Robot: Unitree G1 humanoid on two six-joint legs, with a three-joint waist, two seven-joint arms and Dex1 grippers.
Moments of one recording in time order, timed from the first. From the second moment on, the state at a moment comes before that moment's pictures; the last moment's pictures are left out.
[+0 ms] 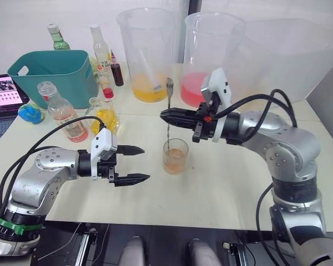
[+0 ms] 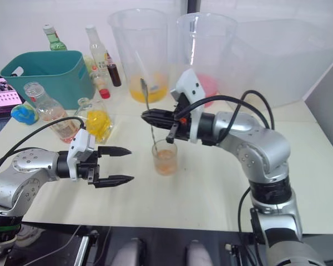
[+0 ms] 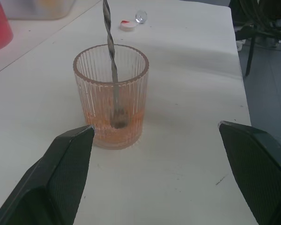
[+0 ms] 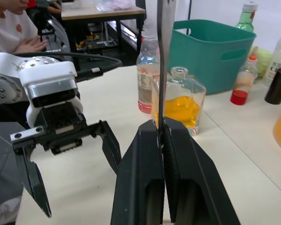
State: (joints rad) left arm -0.32 0.81 0.03 -0.29 -0.59 0.52 -1.16; right arm -0.83 -0.51 0.04 -0.38 0.71 0.93 0.69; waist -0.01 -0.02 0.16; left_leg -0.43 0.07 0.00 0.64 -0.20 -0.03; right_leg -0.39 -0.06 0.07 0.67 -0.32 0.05
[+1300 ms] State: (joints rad) left arm -0.42 0.78 0.04 -0.25 -0.61 0.53 -1.16; right arm -1.05 -0.69 -0.32 -0.30 1.16 1.12 0.47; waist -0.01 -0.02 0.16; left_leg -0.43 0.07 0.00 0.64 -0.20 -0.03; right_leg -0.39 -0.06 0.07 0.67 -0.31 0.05
